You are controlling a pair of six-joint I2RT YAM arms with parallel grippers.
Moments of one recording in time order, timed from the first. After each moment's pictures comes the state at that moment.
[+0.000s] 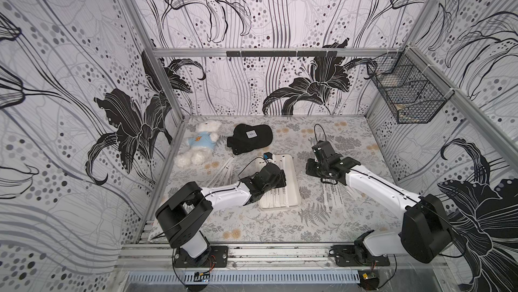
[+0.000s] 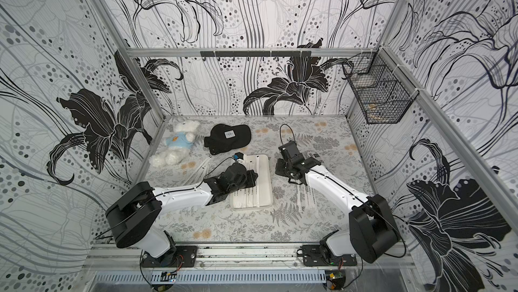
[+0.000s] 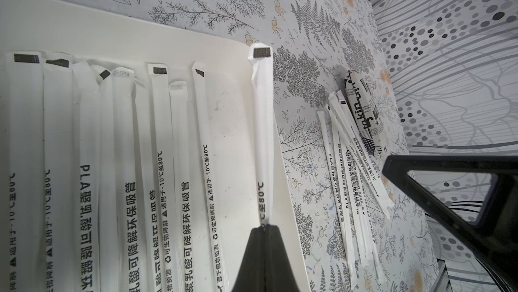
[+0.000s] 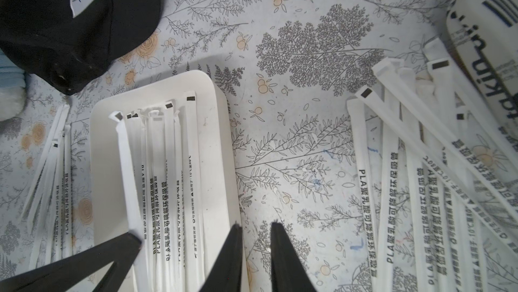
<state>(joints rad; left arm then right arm) -0.84 1.62 0.82 0.16 -0.13 -0.92 0.53 1.40 0.97 -0.52 0.06 0.64</state>
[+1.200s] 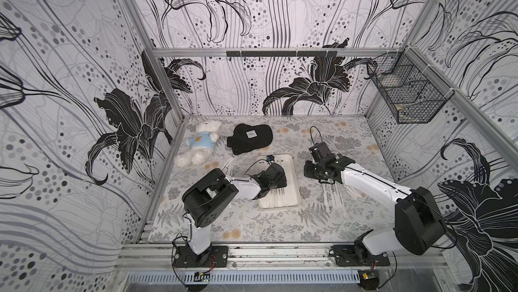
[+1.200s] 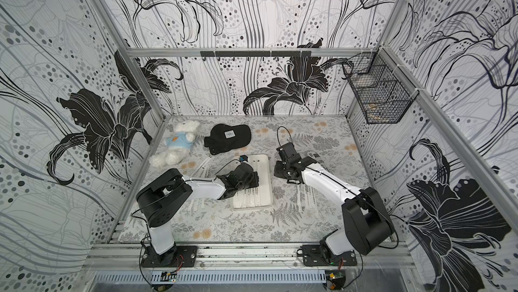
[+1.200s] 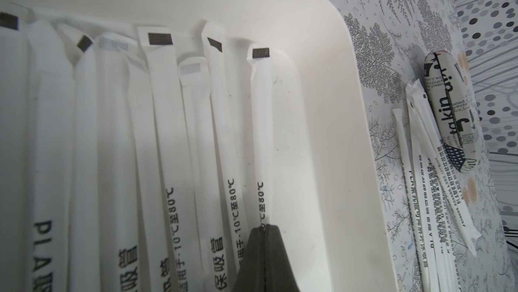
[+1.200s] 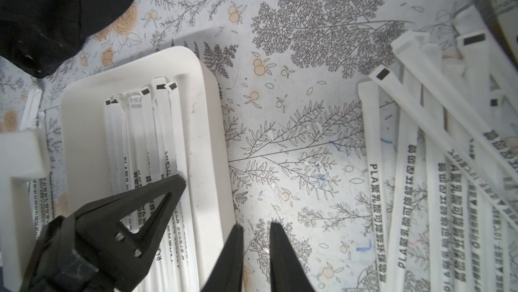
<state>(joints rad) -0.80 1.87 0.90 0.20 -0.13 -0.89 0.53 1.46 0.97 -0.52 0.03 0.64</state>
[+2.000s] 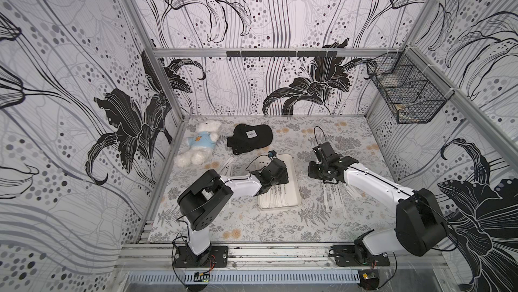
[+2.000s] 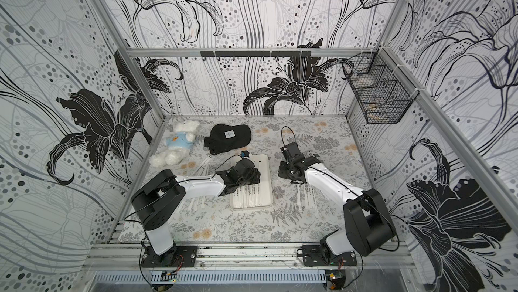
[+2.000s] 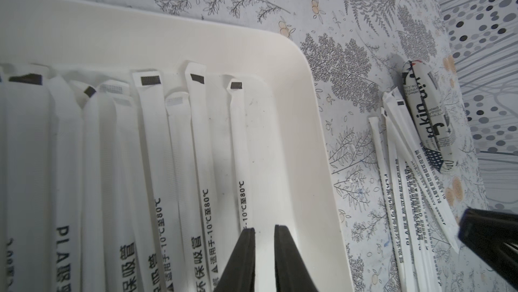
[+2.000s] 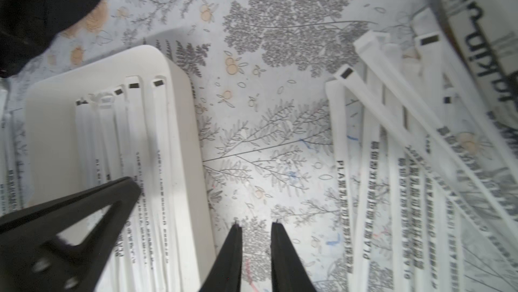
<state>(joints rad) -0.80 1.80 0.97 0.08 -0.14 -0.86 0.47 1.44 0.94 -0.57 0.06 0.58</state>
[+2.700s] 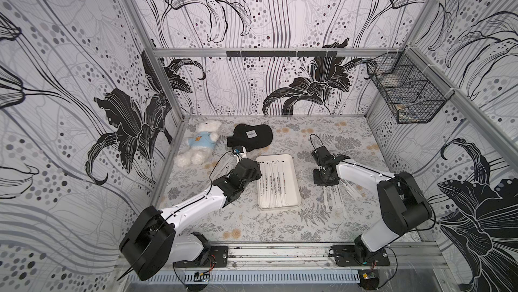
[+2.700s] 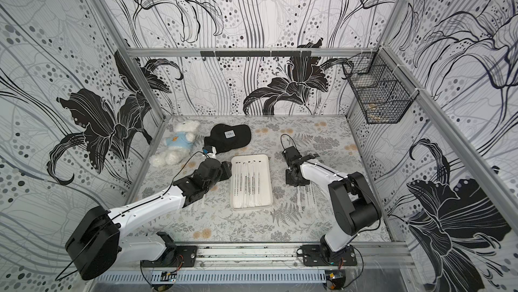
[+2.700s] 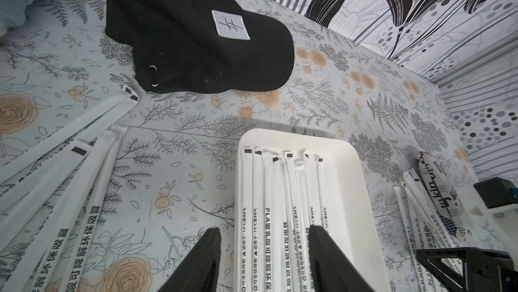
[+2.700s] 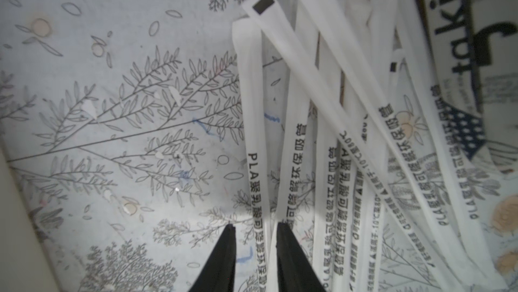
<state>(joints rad) -0.67 1.28 0.69 -0.07 -0.36 -0.77 0.42 1.63 0.96 -0.65 0.18 0.43</state>
